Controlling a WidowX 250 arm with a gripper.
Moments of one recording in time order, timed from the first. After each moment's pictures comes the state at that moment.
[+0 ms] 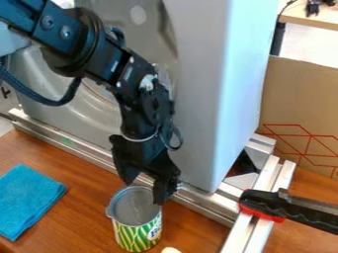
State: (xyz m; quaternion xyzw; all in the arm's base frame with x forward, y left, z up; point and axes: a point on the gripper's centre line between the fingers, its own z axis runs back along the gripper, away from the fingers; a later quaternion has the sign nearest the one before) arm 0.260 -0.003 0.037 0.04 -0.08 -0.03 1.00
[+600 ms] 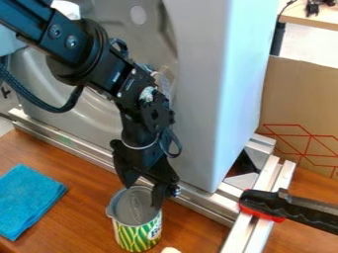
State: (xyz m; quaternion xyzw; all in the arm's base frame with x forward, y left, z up) arm 0.262 -0.001 0.028 0.04 -0.09 -0.03 0.99
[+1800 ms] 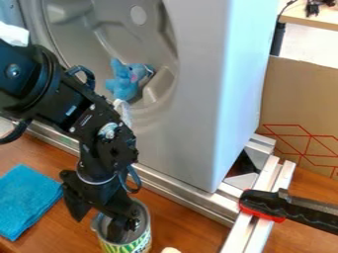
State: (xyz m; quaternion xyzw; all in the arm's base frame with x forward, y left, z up) arm 0.181 0.019 0.012 0.09 0.00 0.04 0.99
